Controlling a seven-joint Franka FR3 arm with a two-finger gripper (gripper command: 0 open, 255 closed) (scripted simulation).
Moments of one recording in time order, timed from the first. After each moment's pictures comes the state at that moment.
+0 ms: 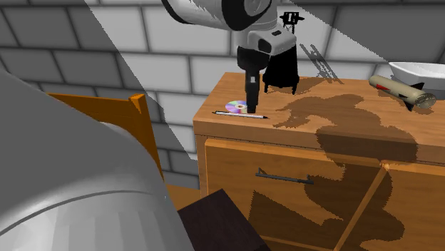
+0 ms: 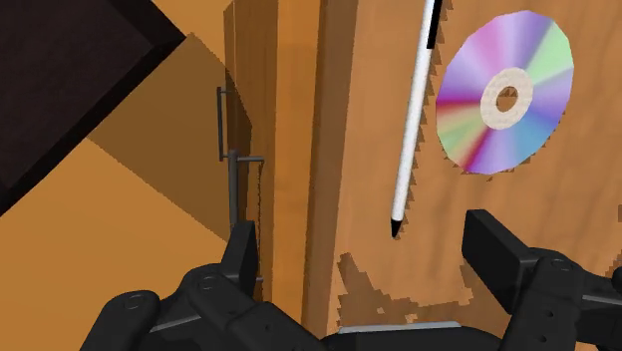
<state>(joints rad) -0.02 -0.47 0.67 -2.59 0.47 2.40 0.98</state>
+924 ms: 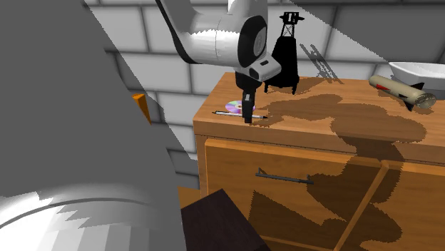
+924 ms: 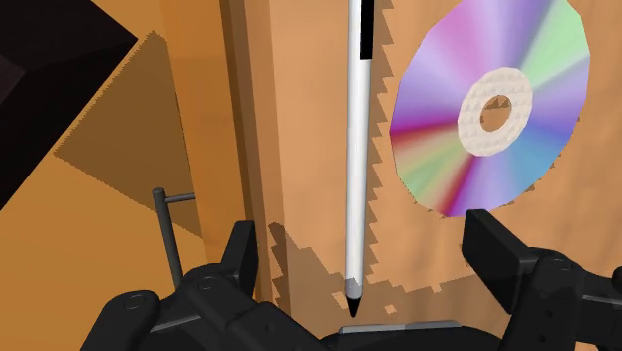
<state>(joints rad) -0.26 -0.15 0.97 -2.52 0.19 2.71 1.33</state>
